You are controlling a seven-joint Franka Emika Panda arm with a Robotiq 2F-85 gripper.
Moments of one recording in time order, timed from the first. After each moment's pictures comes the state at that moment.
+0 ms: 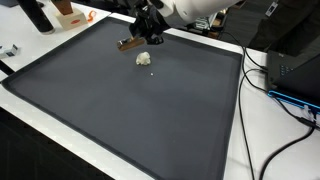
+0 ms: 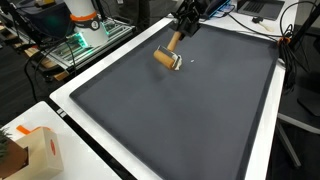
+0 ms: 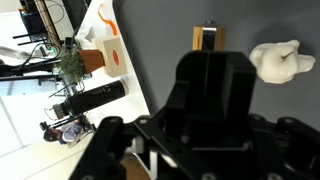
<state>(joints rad) 0.28 0.48 0.17 -1.78 -0.78 1.55 1.15</state>
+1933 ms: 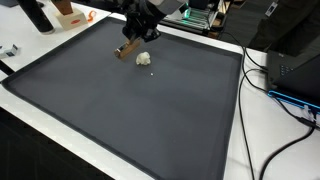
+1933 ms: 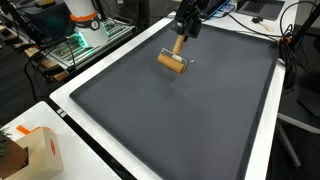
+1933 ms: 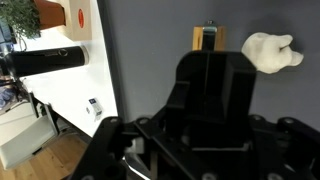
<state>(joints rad) 0.23 0.35 0.13 -1.91 -0.77 1.80 0.84</state>
